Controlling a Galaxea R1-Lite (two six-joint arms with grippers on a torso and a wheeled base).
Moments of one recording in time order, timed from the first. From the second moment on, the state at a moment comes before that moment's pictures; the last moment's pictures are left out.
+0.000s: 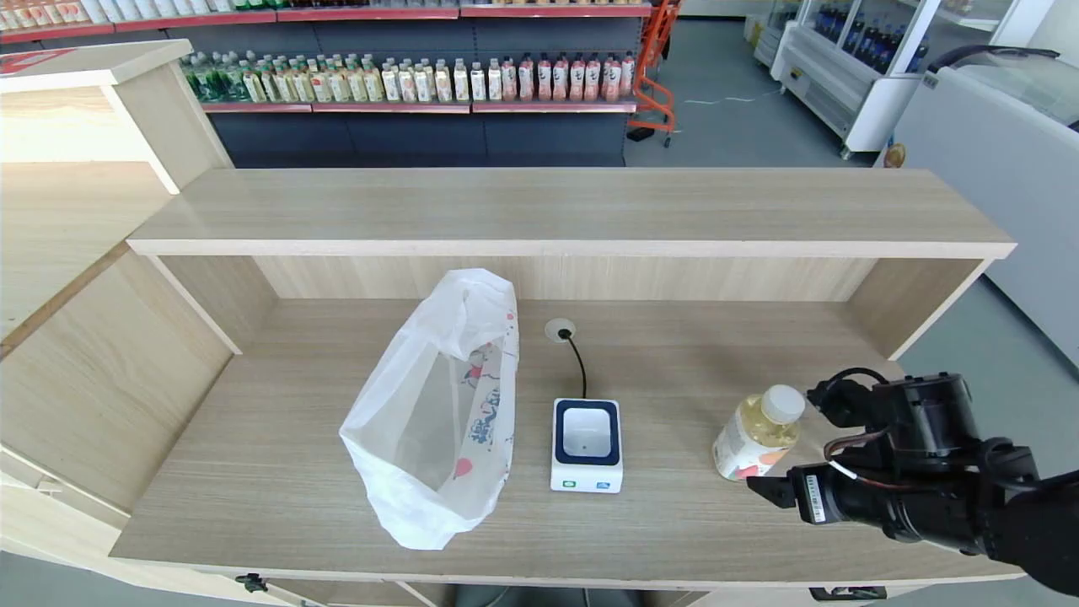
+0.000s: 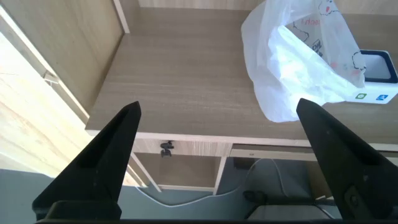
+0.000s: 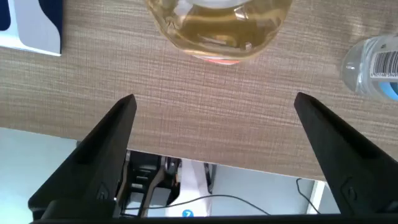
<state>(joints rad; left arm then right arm) 0.00 0.00 0.00 0.00 0.01 0.00 0.25 1.77 -0.45 -0.60 -0.04 0.05</state>
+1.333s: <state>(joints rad) 0.00 0.00 0.00 0.00 0.01 0.00 0.30 2.13 -0.53 -1.23 -0.06 -0.01</state>
